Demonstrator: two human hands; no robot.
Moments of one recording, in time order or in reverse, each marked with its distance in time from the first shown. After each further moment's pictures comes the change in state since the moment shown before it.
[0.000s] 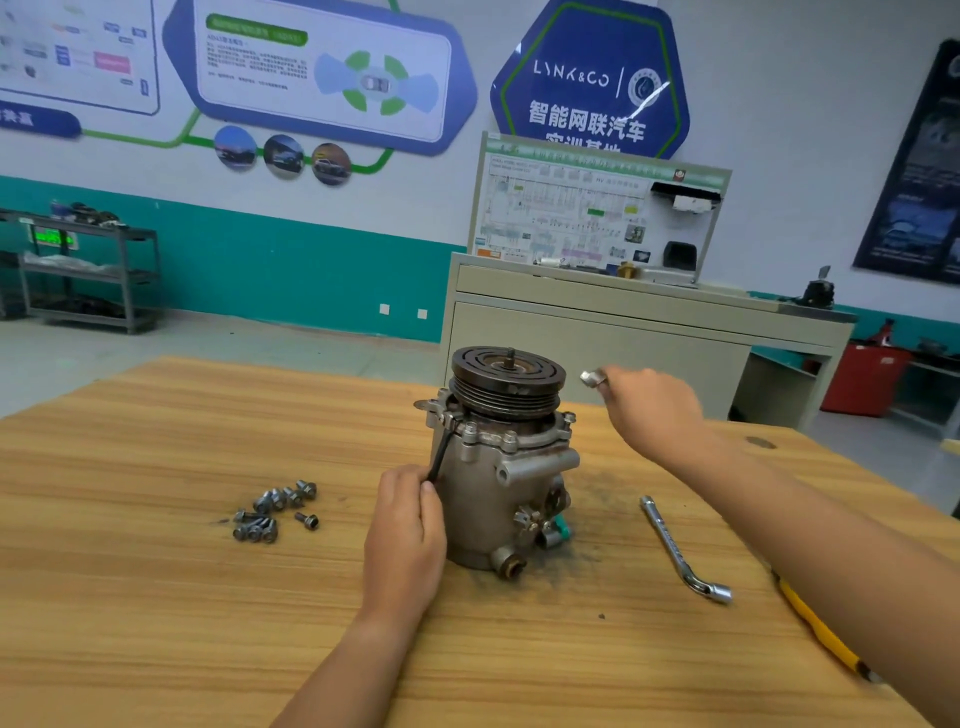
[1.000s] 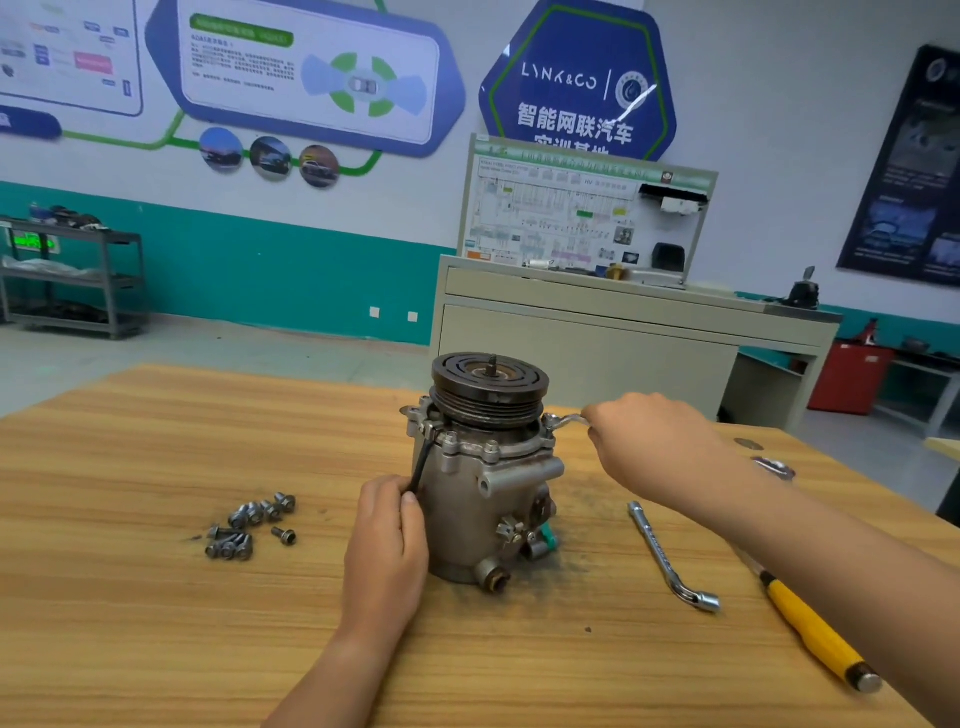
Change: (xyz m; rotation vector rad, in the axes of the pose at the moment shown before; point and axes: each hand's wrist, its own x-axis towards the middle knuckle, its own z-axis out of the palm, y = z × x) left_hand 0.002 -0.003 0.005 -0.026 0.010 0.011; right_hand -0.034 -0.016 -0.043 -0.119 -0.253 -0.109
